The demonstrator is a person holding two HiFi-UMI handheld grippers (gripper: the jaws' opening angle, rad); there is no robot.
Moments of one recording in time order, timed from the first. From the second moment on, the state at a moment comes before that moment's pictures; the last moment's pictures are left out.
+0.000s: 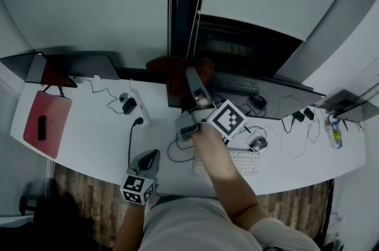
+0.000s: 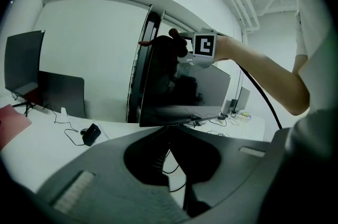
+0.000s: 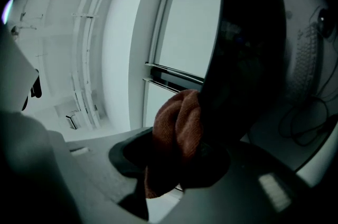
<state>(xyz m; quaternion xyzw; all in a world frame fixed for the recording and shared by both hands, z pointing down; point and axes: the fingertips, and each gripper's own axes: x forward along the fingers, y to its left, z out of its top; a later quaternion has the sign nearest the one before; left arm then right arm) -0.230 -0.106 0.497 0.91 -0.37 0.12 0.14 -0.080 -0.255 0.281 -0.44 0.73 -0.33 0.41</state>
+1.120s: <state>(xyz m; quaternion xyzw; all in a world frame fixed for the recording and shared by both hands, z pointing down) -0.082 -0.081 0.493 0.95 -0.27 0.14 0.13 0.114 -0.182 0.296 -0.54 0.66 -0.30 0.43</state>
